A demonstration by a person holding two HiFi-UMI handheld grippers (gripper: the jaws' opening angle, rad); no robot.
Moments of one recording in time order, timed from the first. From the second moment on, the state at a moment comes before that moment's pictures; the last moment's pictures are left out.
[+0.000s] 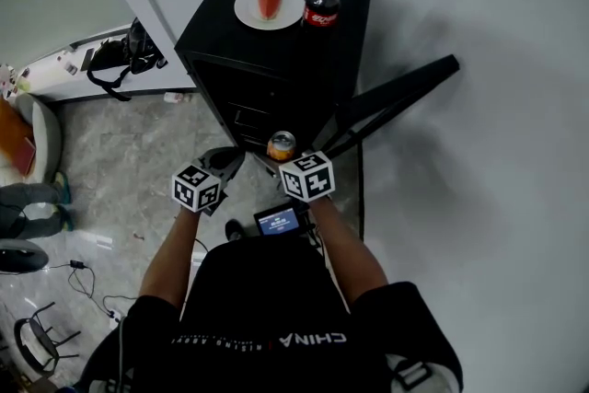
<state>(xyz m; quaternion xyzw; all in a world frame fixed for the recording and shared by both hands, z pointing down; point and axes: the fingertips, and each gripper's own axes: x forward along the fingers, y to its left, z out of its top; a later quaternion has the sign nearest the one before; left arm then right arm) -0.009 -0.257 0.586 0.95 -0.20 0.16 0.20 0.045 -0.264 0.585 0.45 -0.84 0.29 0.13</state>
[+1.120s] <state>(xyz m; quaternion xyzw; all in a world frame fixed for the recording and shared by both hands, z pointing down) 0.029 -0.378 0.652 0.94 -0.25 0.14 0.18 0.091 -0.363 0.666 0.65 -0.70 0.28 0.08</state>
